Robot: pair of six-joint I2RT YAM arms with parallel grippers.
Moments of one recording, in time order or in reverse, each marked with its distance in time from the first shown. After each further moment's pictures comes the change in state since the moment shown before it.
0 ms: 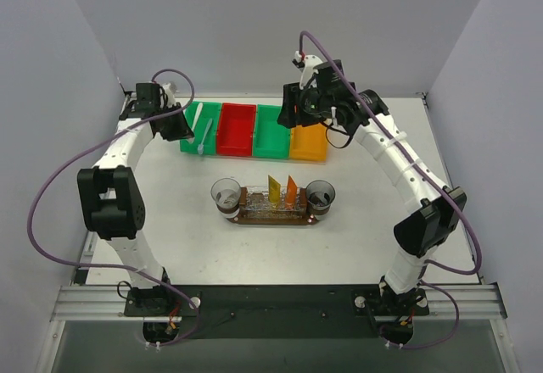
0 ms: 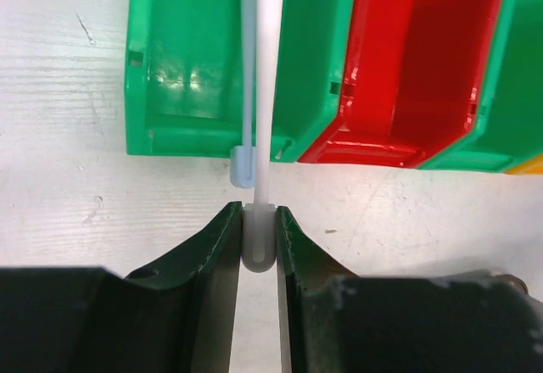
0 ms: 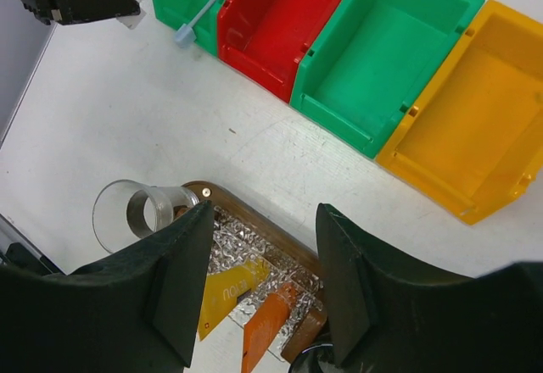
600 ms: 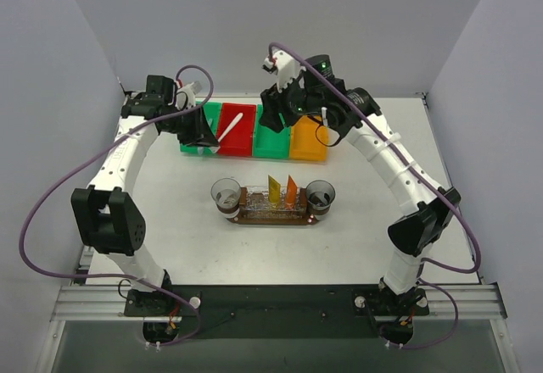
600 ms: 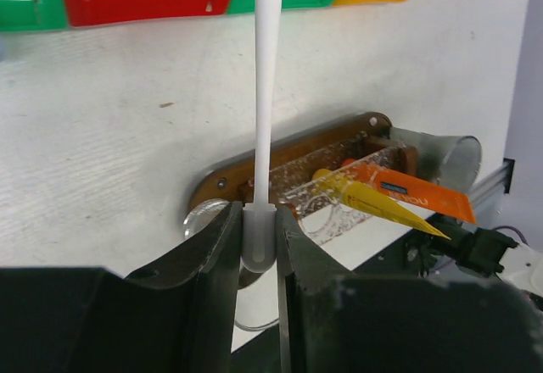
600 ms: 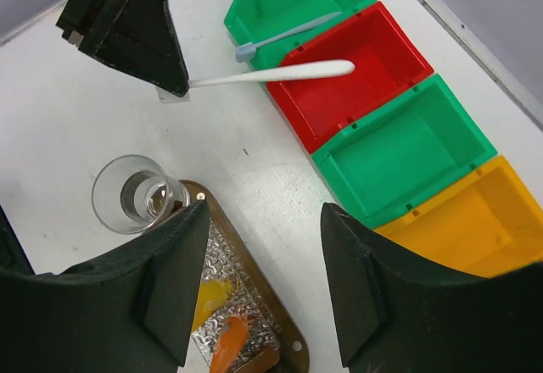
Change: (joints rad) left arm -0.114 -0.152 0.085 -0.346 0.255 0.008; right arm 0.069 0.041 0.135 0.016 -0.126 -0.315
